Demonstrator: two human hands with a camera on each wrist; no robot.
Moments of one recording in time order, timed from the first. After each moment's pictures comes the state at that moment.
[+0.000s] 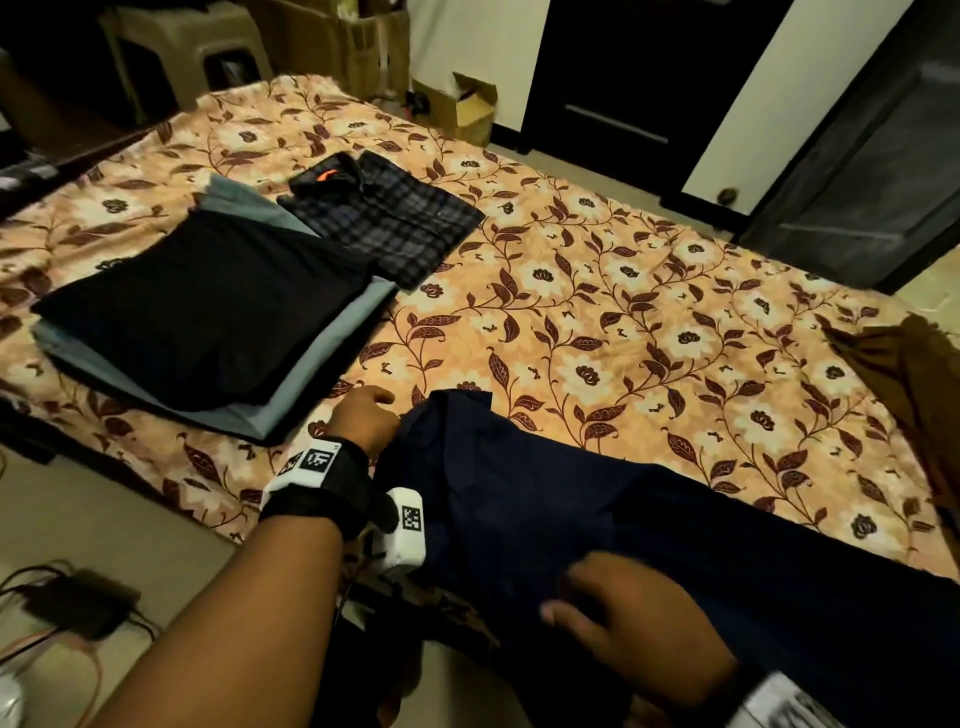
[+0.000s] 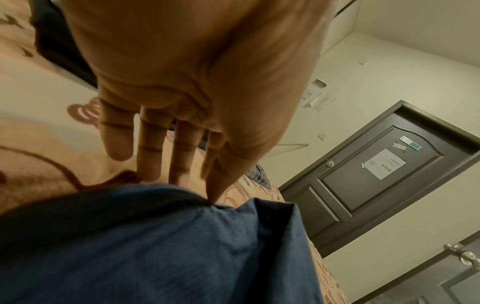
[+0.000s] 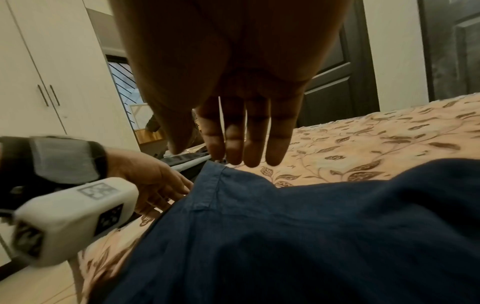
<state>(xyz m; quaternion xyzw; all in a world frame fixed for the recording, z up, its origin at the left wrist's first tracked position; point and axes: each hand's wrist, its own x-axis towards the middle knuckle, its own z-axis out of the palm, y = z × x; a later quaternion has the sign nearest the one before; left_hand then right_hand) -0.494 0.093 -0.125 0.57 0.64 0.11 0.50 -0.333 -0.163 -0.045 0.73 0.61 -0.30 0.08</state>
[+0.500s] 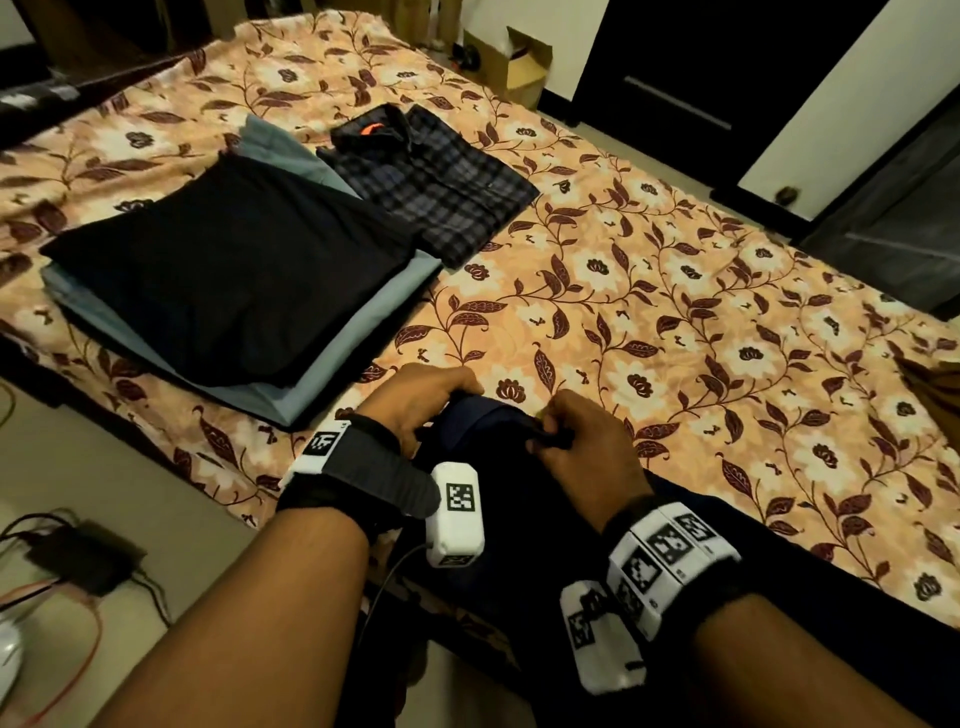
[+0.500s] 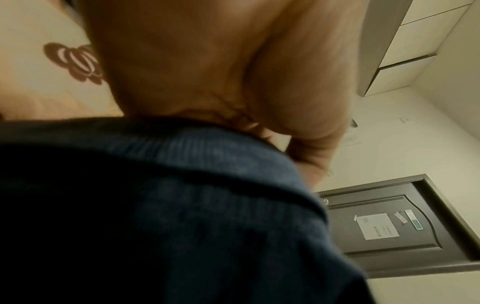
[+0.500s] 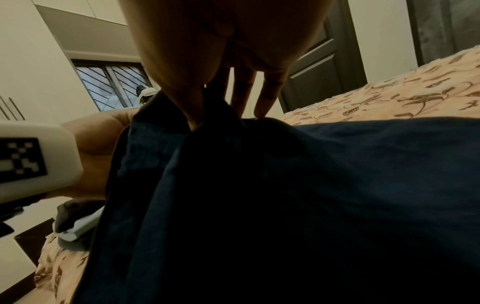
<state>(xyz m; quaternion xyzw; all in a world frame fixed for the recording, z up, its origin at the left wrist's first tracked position) -0.484 0.104 -0.095 0.42 0.55 0.16 0.71 -0.326 -0.005 -0.093 0.76 0.57 -0.20 -0.24</state>
